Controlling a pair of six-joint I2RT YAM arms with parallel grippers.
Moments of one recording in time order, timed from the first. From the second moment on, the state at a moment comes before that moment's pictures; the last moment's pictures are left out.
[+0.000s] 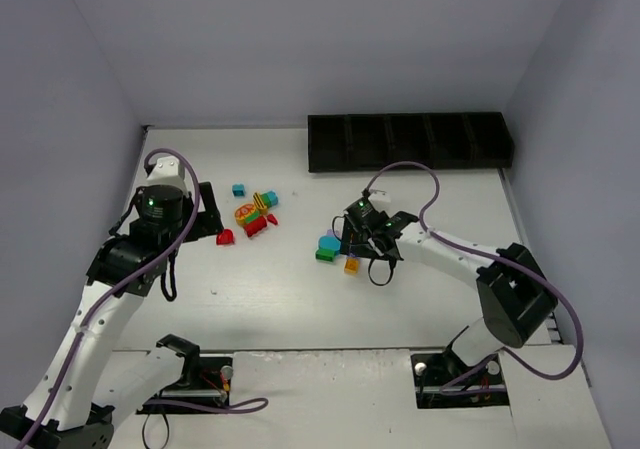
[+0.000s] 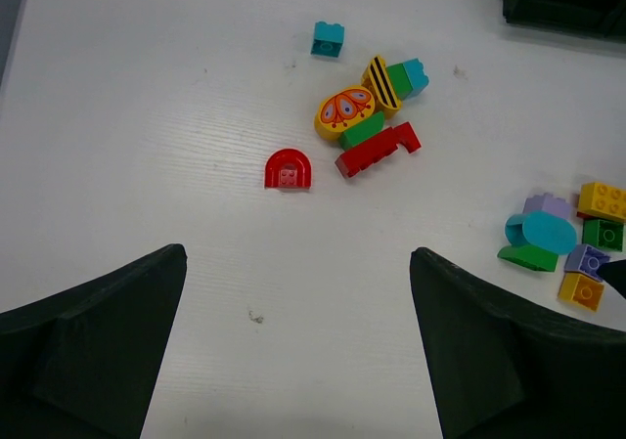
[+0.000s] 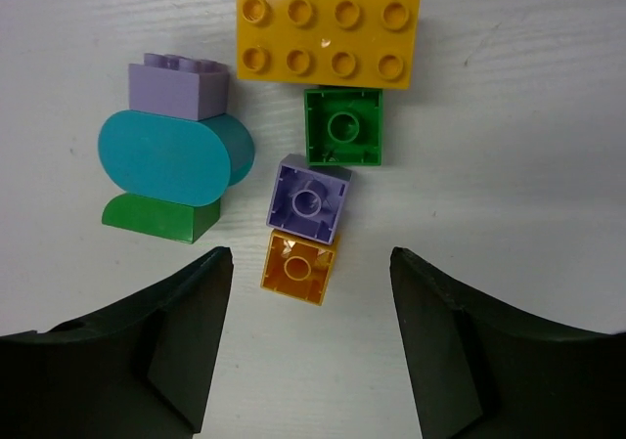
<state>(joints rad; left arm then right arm) -0.36 0.87 1.13 -0.85 -0.33 -0.38 0.69 1.51 0.94 -0.47 0.23 0.74</state>
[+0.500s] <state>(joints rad) -0.36 0.87 1.12 -0.85 -0.31 -0.38 0.71 1.67 0.94 -0.46 0.28 0.86</state>
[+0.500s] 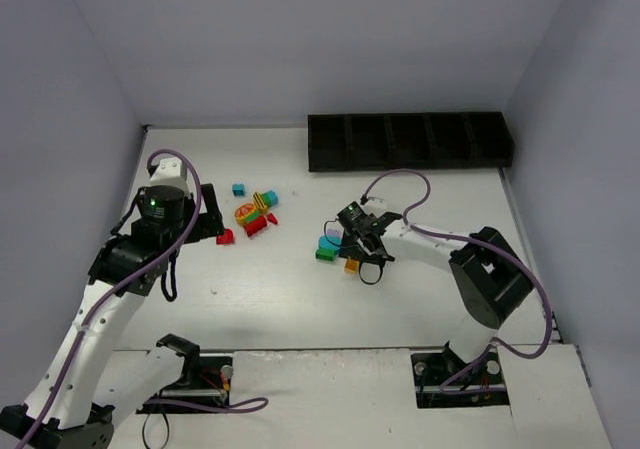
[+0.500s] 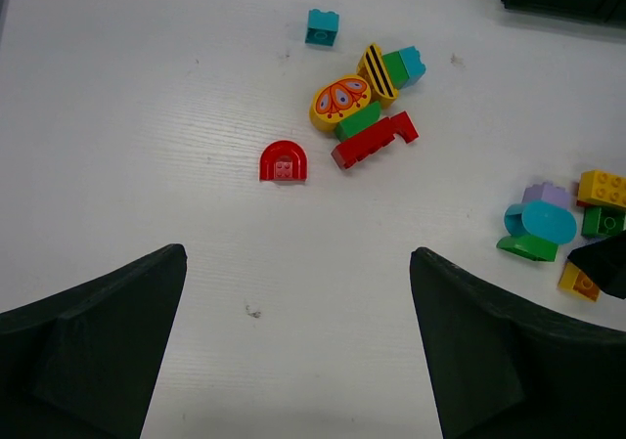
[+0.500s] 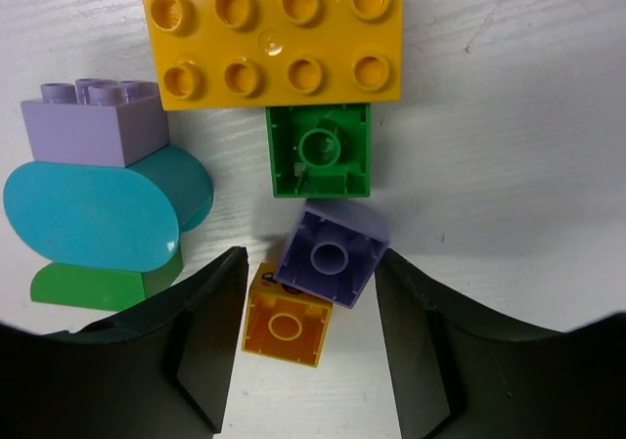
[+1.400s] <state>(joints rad) -0.36 0.90 1.11 -0.84 -0.28 -0.36 0.69 1.58 1.33 -0.39 0.36 0.48</state>
